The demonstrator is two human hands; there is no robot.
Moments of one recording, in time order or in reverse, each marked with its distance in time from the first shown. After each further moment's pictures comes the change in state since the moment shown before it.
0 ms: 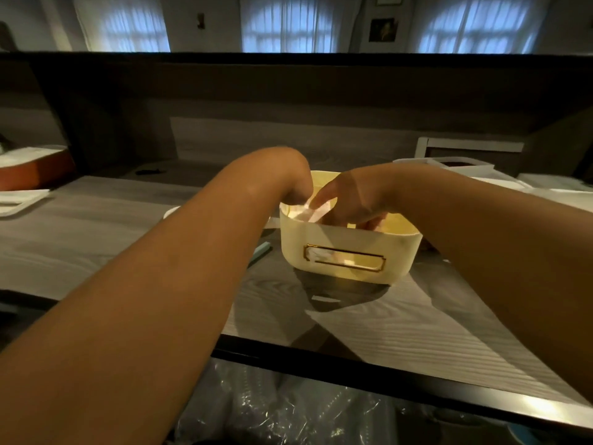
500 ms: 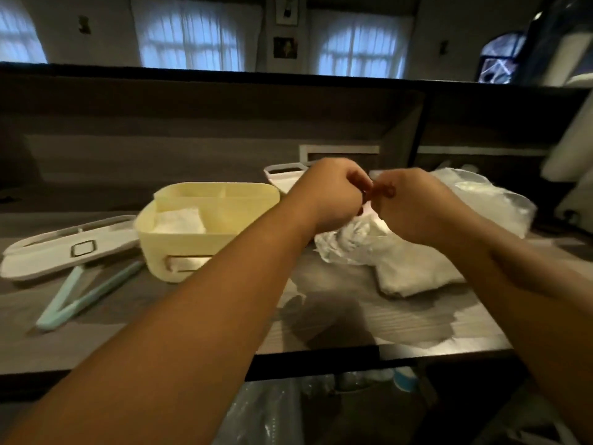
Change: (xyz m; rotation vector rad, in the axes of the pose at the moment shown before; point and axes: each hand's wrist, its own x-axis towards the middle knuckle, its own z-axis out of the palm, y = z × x) left_hand -0.055 0.194 0.047 -0.769 0.054 0.563; right_hand -0.155 0.179 0.000 -0.044 0.841 0.222
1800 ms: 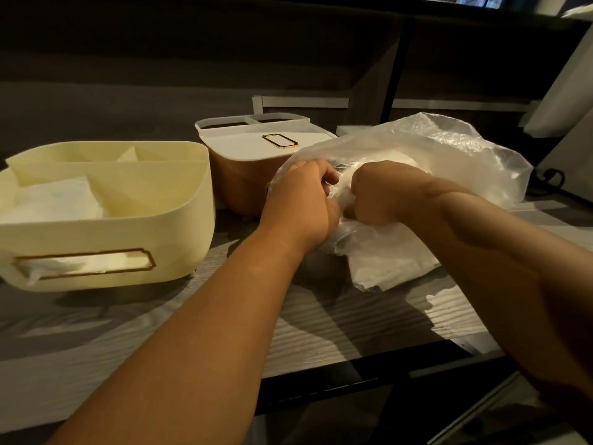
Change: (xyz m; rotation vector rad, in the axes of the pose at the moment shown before) left_hand 0.057 -0.072 0.105 0.126 0.197 0.029; right_hand 0.055 0.071 0.050 -0.506 -0.355 0.094
